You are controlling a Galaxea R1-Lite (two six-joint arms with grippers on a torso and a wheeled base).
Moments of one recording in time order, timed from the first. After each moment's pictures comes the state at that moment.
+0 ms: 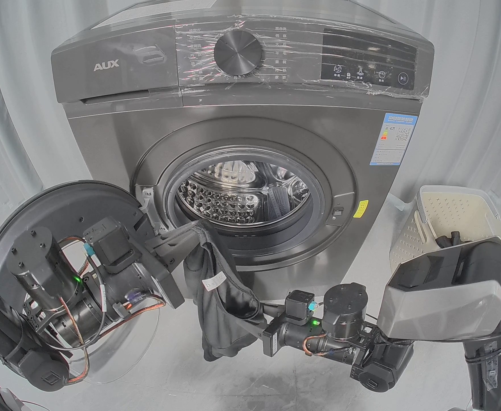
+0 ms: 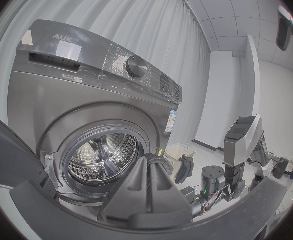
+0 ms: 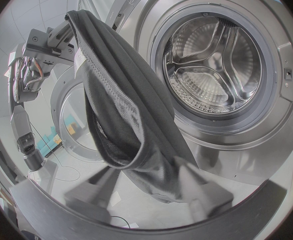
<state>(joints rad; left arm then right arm) -0.58 1.71 -0.31 -1.55 -0.18 -0.08 0.78 2.38 -0.64 -1.55 0.17 0.16</state>
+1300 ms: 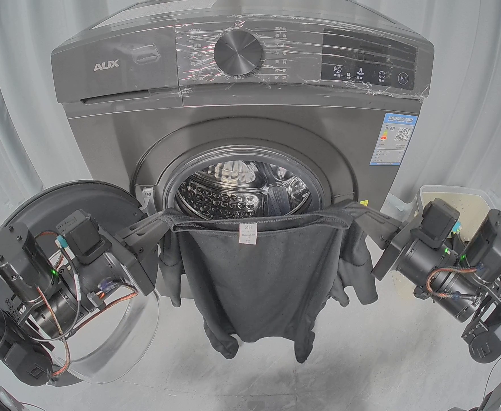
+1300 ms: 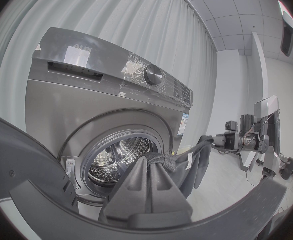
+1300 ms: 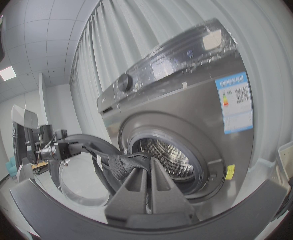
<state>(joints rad) -0.47 1.65 -0.26 -1.55 -0.20 -0.08 0.61 1.72 -0.37 -1.55 0.07 0.15</state>
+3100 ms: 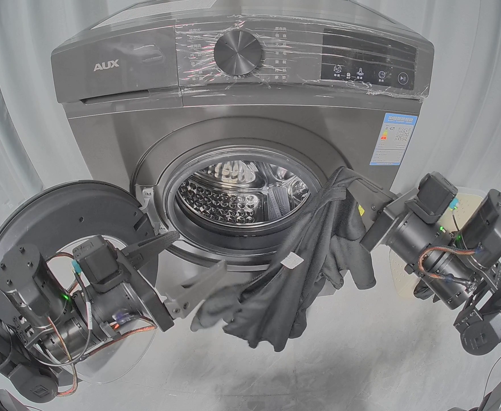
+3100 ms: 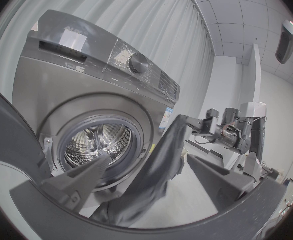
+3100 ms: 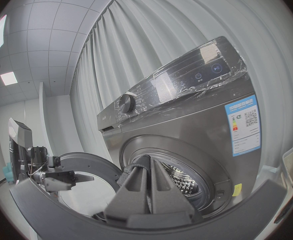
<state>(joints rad) -0.59 1.65 -0.21 -1.55 -0.20 -0.18 0.66 1.73 -0.49 -1.55 0.01 0.17</state>
